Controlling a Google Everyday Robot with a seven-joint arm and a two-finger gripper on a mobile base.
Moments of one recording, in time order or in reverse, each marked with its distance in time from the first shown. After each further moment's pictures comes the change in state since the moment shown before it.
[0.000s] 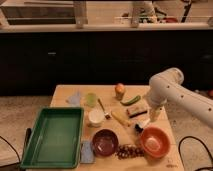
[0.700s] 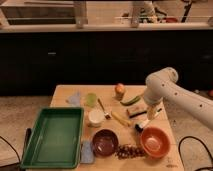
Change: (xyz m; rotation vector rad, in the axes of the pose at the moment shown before) arm 0.000 -0.018 0.023 -0.005 -0.005 -0.040
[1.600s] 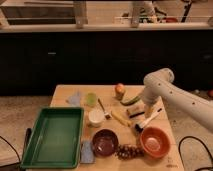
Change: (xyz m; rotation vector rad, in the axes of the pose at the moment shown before) arm -0.003 -0.020 0.026 -0.001 -0.021 0.031
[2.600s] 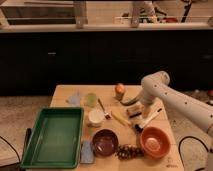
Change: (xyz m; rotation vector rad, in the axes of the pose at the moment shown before) arm 0.004 -0.008 0.039 -0.017 -0.007 0.072
